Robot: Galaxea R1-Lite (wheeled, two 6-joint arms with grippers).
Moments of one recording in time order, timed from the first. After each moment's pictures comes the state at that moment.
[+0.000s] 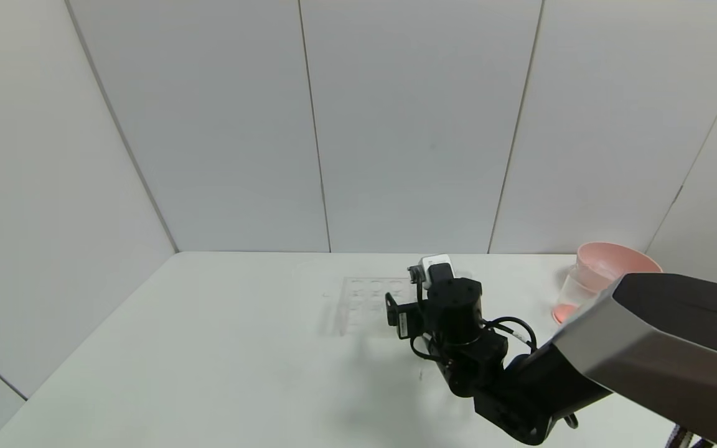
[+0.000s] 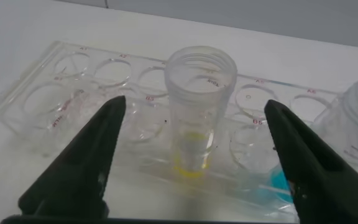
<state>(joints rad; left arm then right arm) 0.00 0.00 0.00 0.00 0.00 0.00 0.71 2.31 -1.06 -1.01 -0.49 0.13</state>
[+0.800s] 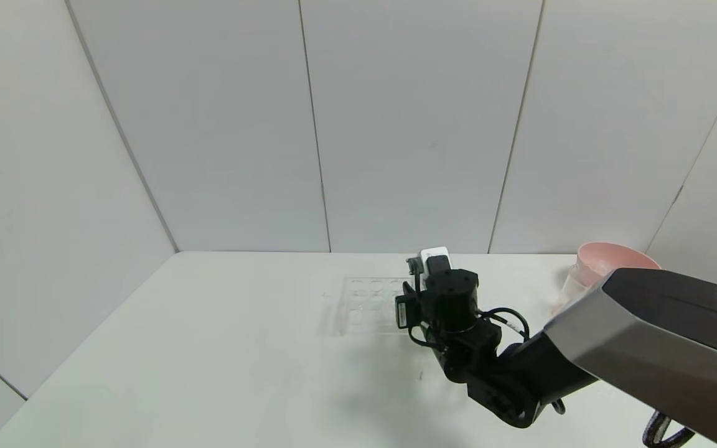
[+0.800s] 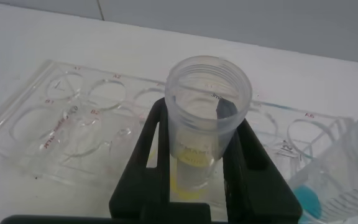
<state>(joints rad) 0.00 0.00 0.00 0.00 0.00 0.00 0.68 2.32 -1.13 -0.99 -0.49 0.10</state>
